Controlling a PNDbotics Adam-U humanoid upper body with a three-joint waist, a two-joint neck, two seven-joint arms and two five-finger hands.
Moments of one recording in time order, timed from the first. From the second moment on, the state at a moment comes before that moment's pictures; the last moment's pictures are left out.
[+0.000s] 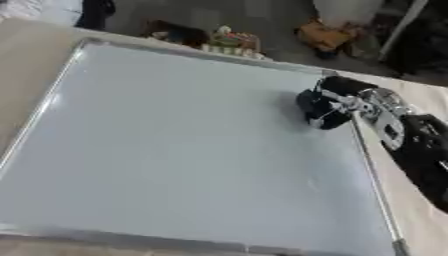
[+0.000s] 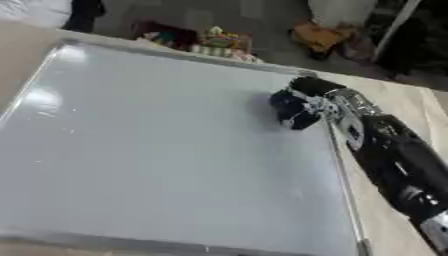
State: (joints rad) left arm -0.25 0.20 0.10 -1.98 0.19 -0.13 0.04; right arm -0.85 -0.69 0.16 -0.90 0.94 -0.22 0.30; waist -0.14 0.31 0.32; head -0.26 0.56
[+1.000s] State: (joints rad) left arm -0.25 0.20 0.10 -1.98 0.19 -0.14 0.03; right arm -0.87 -0.69 0.11 -0.82 1.01 -0.20 0.22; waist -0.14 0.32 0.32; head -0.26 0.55
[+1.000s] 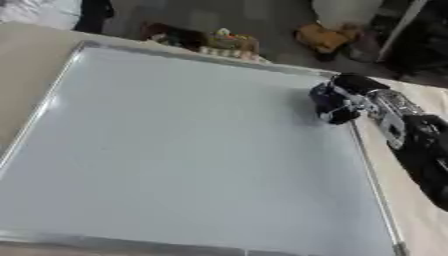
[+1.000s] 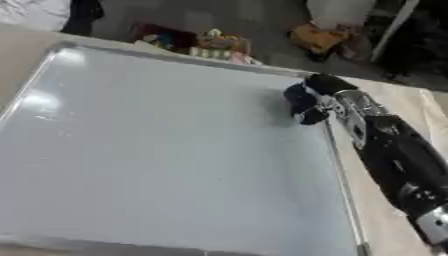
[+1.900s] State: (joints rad) left arm -0.26 0.20 0.10 -1.98 0.19 -0.13 0.03; right arm -0.80 -0.73 0.19 -0.94 0.90 -0.29 0.36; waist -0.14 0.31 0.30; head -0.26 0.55
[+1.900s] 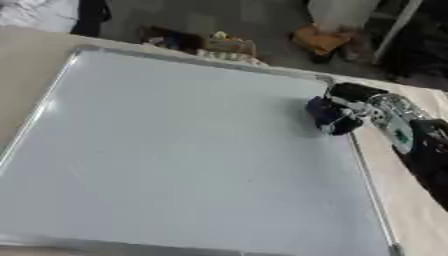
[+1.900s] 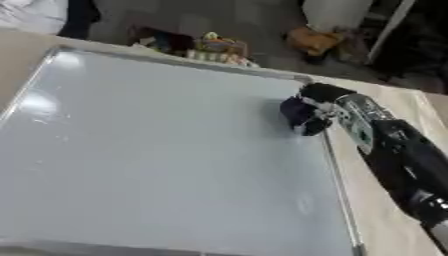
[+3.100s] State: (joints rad) left arm -0.26 0.20 0.10 -1.98 0.19 -0.12 0.03; right arm -0.83 -0.72 0.24 -0.98 0.86 -0.37 0.47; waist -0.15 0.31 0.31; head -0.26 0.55
